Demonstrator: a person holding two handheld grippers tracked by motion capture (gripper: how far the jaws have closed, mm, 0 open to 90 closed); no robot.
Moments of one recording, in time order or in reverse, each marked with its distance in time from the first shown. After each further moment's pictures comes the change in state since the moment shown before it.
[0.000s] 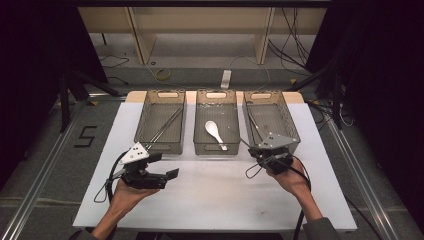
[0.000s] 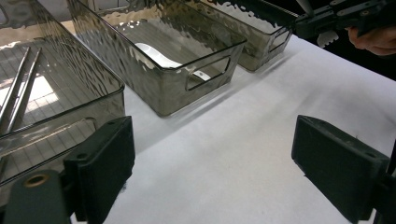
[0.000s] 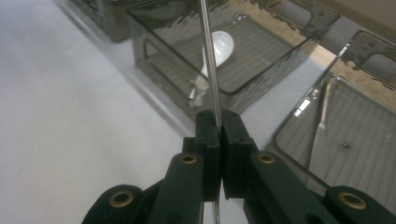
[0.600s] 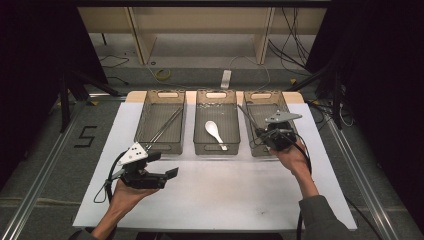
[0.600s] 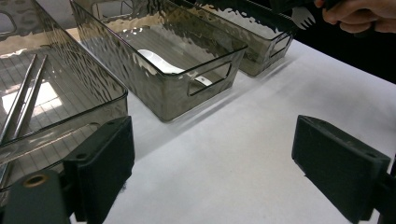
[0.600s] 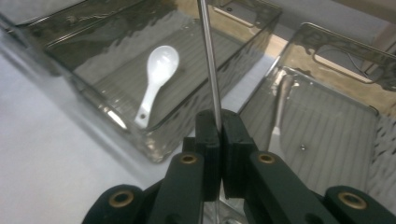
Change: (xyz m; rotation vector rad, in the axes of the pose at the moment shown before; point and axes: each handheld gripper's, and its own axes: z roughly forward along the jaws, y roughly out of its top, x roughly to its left) left arm -0.001 0.001 -0.002 -0.018 0.011 0.013; right arm -0.052 0.025 0.019 0.027 -0.064 0.147
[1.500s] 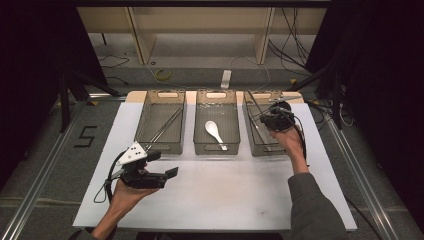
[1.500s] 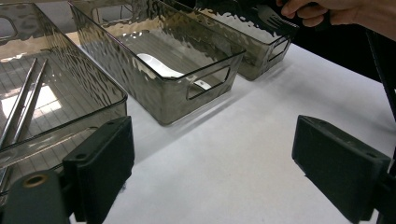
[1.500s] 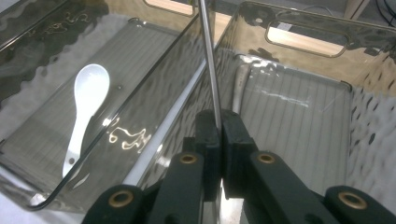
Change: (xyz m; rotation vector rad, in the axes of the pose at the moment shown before) left arm 0.000 0.001 -0.001 -0.010 -0.004 -0.001; right arm -0.050 0.018 0.044 0.075 -0.074 0.196
